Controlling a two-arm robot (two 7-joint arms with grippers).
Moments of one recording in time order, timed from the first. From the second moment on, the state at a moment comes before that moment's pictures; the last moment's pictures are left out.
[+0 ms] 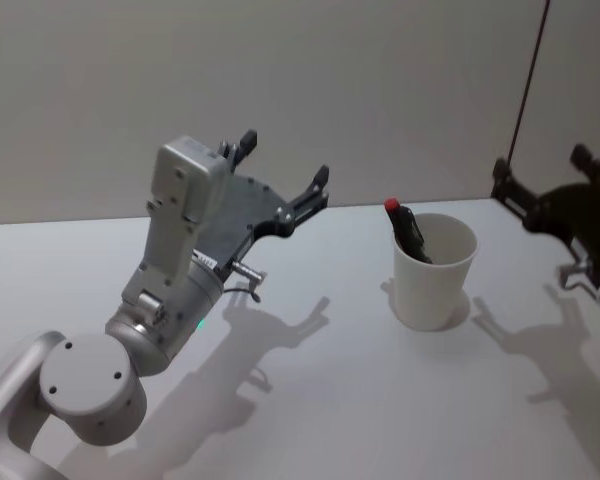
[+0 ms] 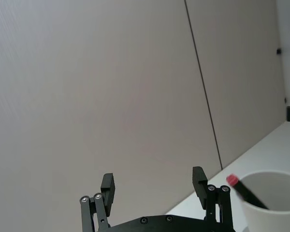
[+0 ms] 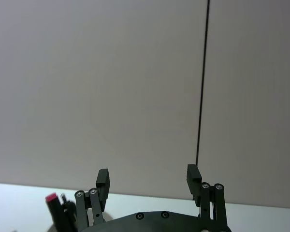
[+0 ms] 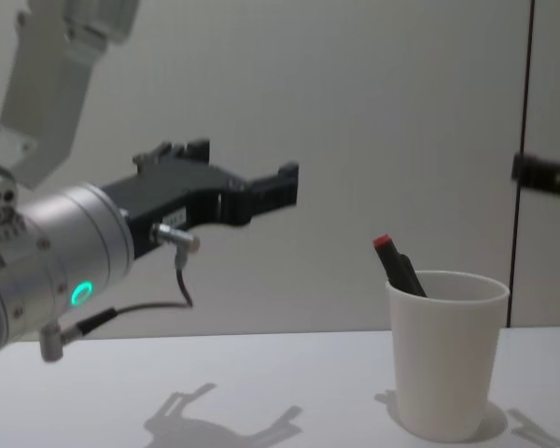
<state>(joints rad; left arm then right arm) -0.23 0.36 0.42 -1.64 -0.22 -0.08 -0.09 0.03 0.35 -0.23 -1.87 0.33 0.14 -0.07</state>
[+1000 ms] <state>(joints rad) -0.24 0.38 0.45 -1.63 -0.20 0.01 -0.01 -0.01 0.34 -0.23 -1.77 0.29 0.03 0.07</state>
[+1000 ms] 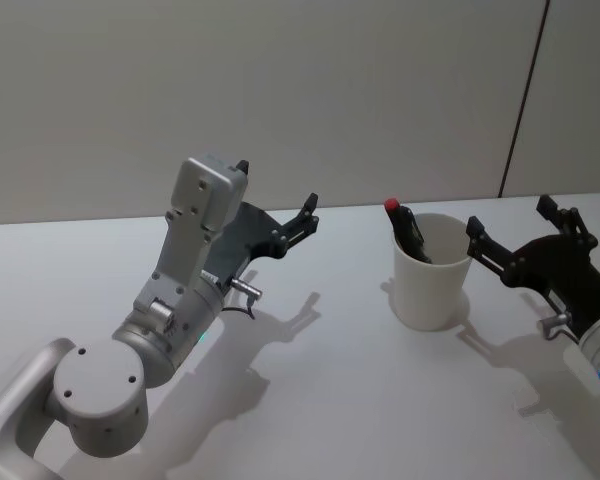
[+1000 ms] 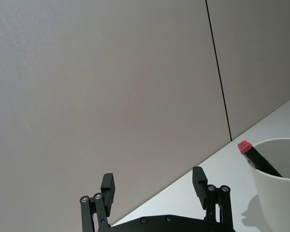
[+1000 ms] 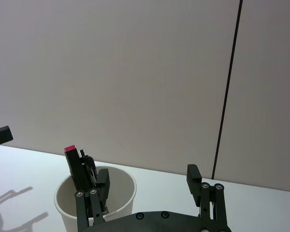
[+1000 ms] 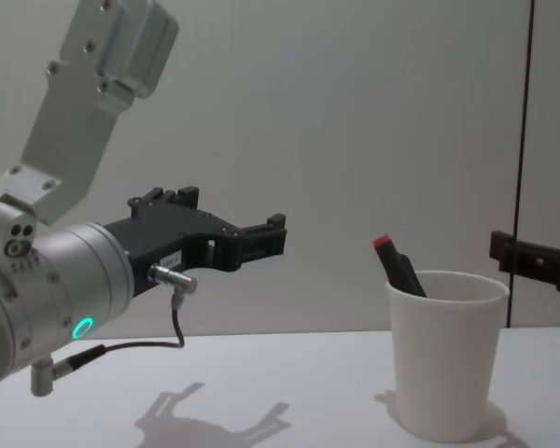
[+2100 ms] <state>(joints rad) -0.24 0.38 0.45 -1.63 -0.20 0.01 -0.01 -0.01 0.34 -0.23 -1.77 0.29 0.03 0.07</state>
